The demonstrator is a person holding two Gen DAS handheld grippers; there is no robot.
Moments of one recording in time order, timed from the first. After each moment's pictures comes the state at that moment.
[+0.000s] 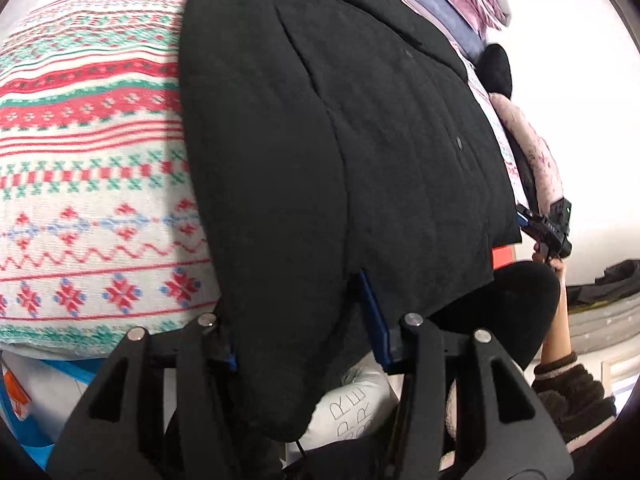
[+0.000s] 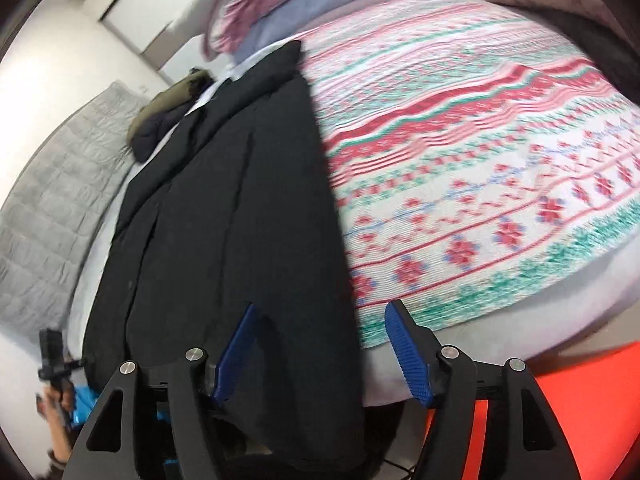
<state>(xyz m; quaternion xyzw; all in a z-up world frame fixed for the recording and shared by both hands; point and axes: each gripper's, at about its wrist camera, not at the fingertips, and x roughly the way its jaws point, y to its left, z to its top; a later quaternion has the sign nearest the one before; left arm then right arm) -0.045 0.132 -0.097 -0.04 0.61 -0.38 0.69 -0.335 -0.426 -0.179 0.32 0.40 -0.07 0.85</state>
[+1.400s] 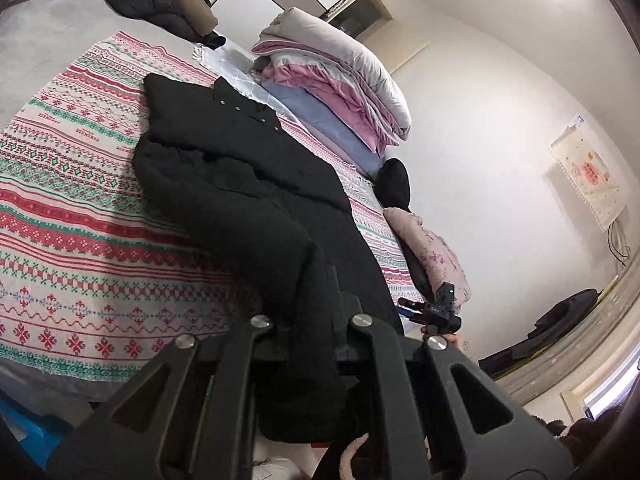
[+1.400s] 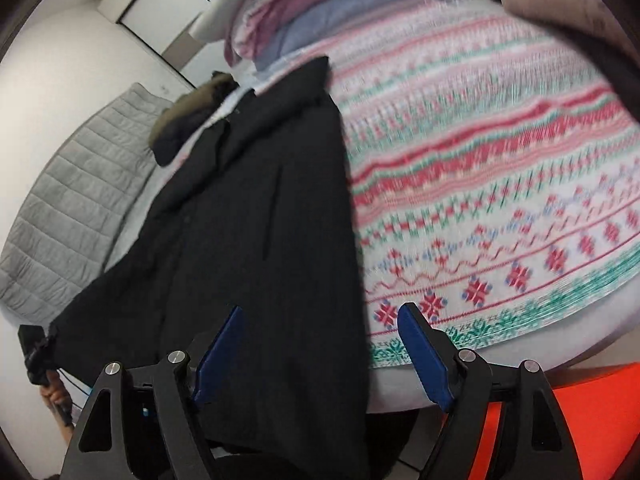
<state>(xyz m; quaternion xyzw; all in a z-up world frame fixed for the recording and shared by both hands) -0.065 0.168 0.033 -0.22 0.42 -0.46 0.75 -0.345 -0.450 -0.171 0.34 0.39 -0.05 0.85</state>
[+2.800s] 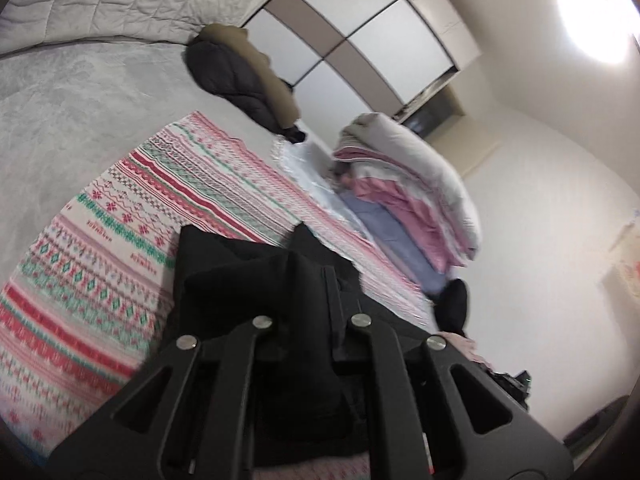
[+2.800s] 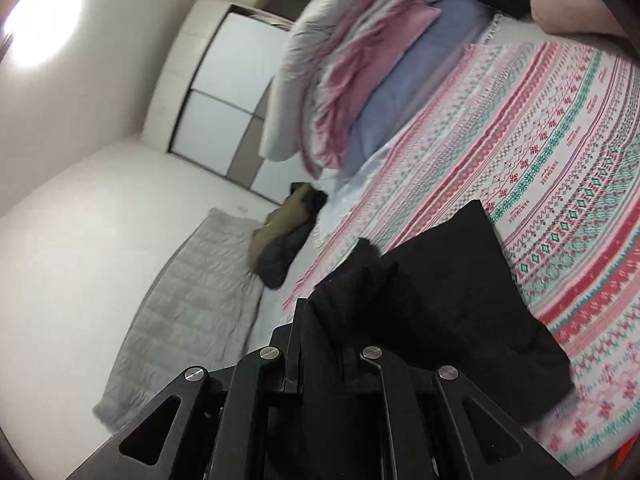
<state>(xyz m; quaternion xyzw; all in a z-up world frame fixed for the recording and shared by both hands) 0.087 0.175 0.054 -0.30 0.35 -0.27 0.85 -0.212 -0.469 -0.045 0.51 0.16 0.00 0.85</state>
